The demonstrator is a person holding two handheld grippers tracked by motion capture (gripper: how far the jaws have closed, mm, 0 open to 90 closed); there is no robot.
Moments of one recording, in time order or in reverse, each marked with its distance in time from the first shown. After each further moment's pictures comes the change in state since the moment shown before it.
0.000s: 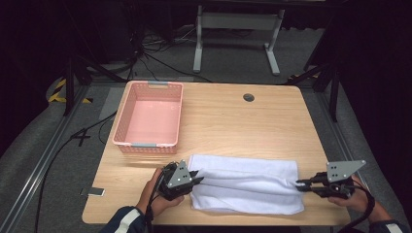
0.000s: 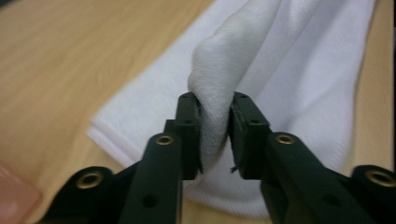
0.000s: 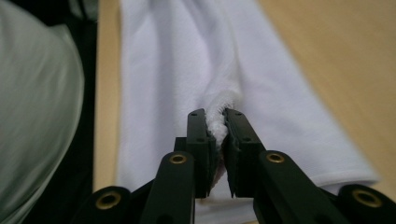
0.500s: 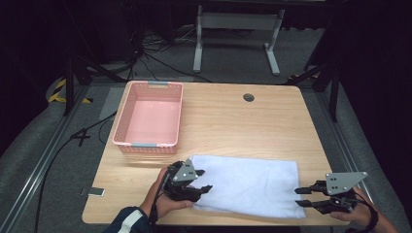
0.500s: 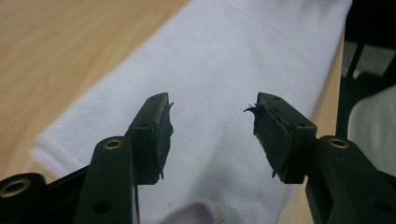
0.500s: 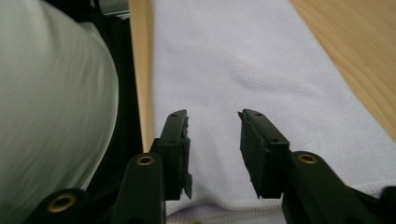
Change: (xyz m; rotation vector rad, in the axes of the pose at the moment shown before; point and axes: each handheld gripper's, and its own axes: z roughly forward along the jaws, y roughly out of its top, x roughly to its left) left arm -0.008 0.026 0.014 0.026 -0.107 -0.048; right arm 0.031 0.018 0.001 0.017 -0.046 0.028
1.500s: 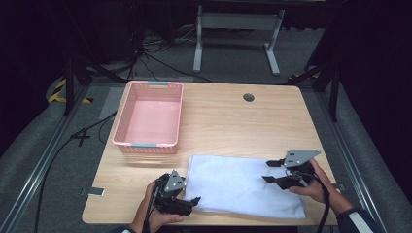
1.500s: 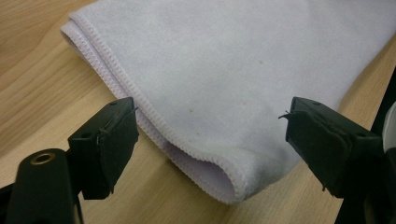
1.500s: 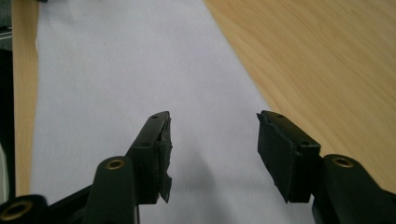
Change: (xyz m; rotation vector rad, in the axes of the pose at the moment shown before) left arm -0.009 -0.046 -0.009 0.043 0.141 -0.223; right arm -0.036 0.067 0.076 0.020 -0.161 0.041
